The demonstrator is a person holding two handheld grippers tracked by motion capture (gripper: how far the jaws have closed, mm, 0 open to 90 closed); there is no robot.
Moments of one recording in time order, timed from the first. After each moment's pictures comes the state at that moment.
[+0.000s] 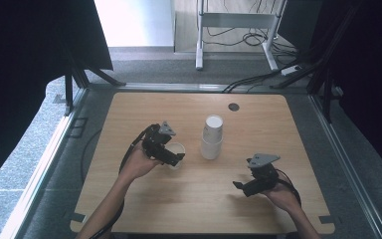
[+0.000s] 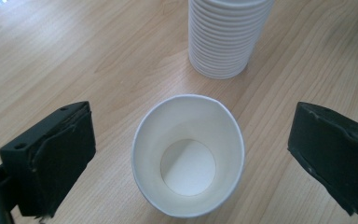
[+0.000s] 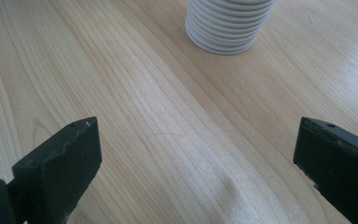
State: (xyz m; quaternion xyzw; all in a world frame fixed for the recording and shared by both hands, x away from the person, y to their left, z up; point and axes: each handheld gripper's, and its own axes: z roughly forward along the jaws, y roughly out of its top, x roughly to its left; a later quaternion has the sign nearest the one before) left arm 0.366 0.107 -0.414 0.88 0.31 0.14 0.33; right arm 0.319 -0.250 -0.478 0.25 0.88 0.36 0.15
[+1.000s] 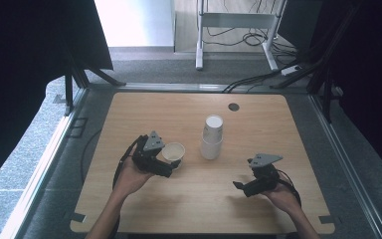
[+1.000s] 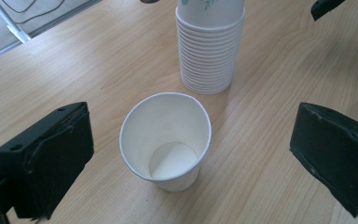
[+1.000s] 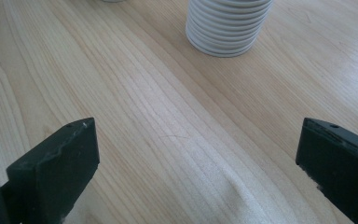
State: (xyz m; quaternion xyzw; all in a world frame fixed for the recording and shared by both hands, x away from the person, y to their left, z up) left arm 0.319 0.127 -0.415 0.84 0.31 0.18 0.41; right arm 0.317 -0.253 -0.477 0.27 0.87 0.38 0.14
